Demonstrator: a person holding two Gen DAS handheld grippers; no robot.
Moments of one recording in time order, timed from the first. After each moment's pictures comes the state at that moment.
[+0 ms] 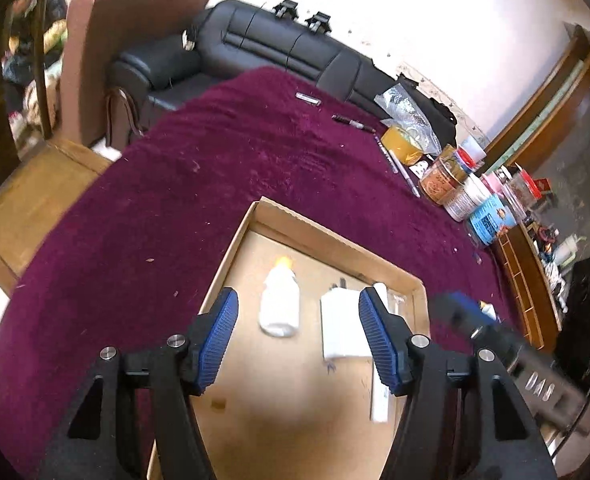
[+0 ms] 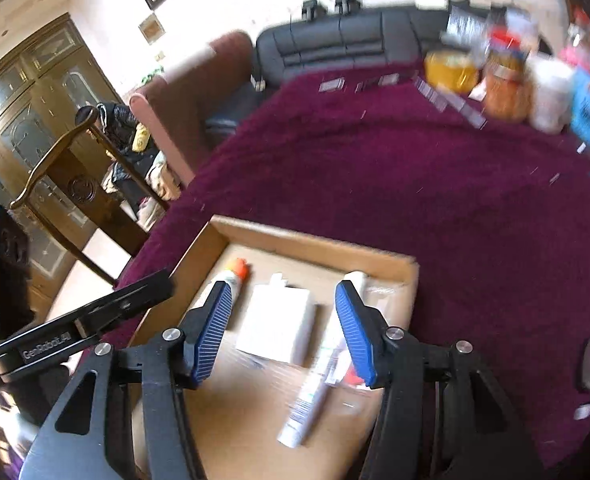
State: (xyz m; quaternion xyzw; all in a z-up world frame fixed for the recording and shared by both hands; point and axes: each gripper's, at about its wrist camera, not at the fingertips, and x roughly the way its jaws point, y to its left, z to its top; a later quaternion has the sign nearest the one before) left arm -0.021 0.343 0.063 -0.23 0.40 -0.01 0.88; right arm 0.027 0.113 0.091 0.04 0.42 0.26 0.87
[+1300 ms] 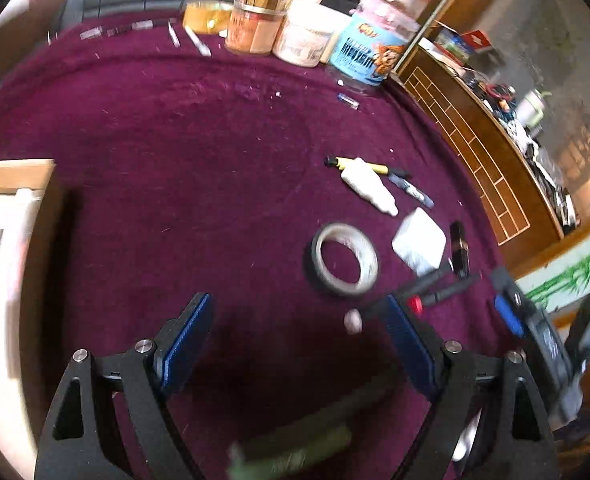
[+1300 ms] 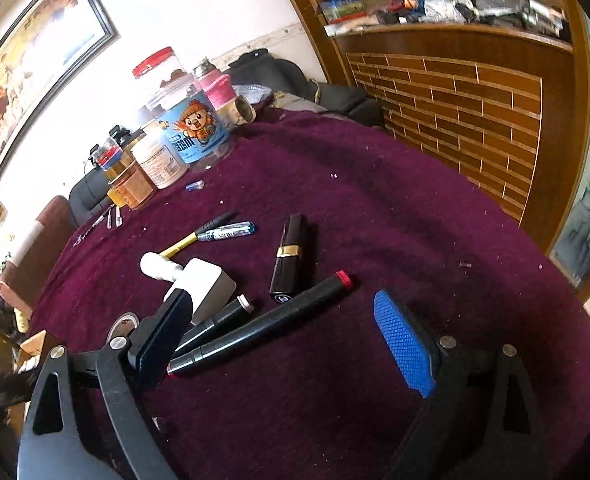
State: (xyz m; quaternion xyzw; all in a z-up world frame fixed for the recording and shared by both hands) left arm 0.033 0.025 0.030 -0.12 0.51 -0.16 0.83; right arm -0.047 -0.283 0.027 0.25 0.33 -0.06 0.91
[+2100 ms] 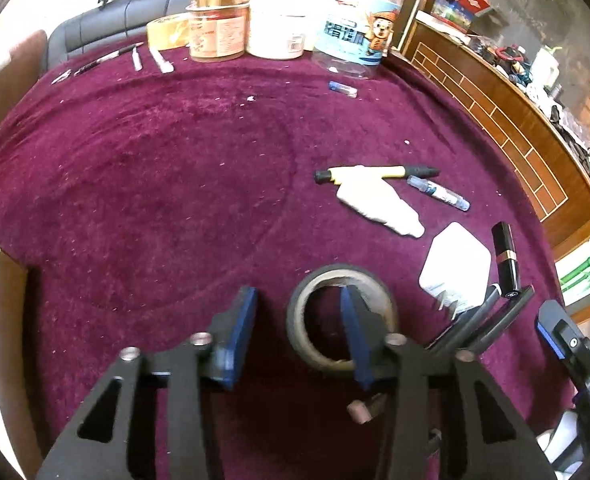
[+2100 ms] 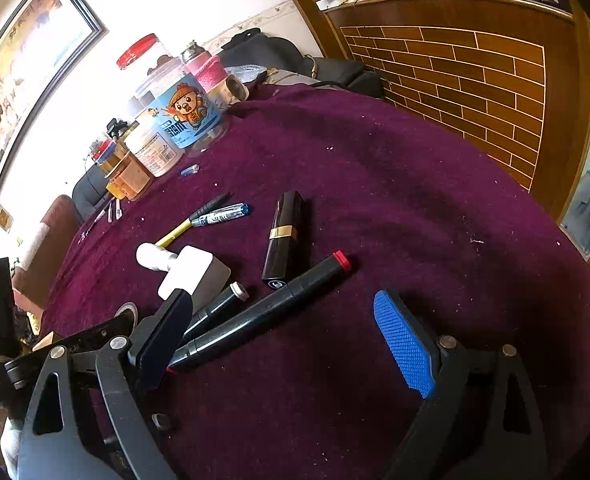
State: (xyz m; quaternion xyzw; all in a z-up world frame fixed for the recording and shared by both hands) left arm 0.072 -0.033 0.012 -0.01 0.50 -0.13 0.85; right arm -0.040 -0.284 0.018 0.27 0.36 -0.05 0.89
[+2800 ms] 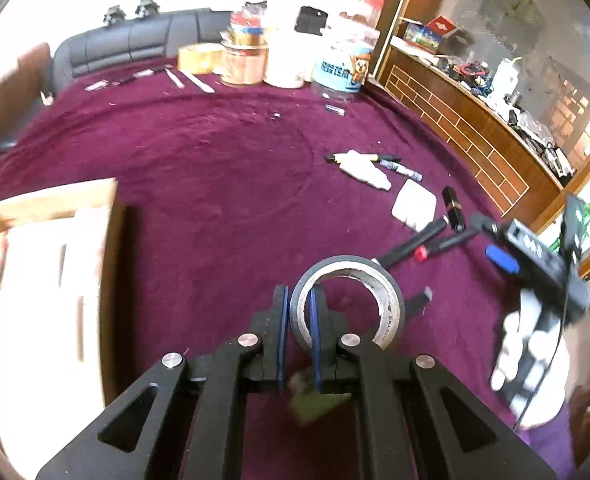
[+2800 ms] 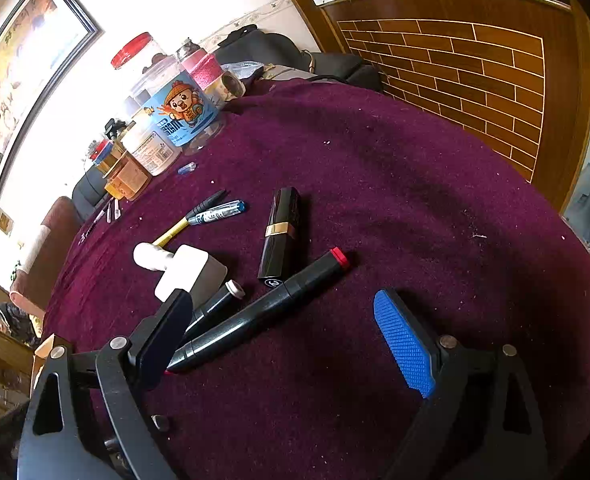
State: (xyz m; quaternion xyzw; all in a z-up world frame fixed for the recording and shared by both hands) left arm -0.046 0.056 0.060 -0.02 0.45 -0.17 0.88; right arm -0.038 -0.287 0.013 0.28 0.37 -0.05 0.89
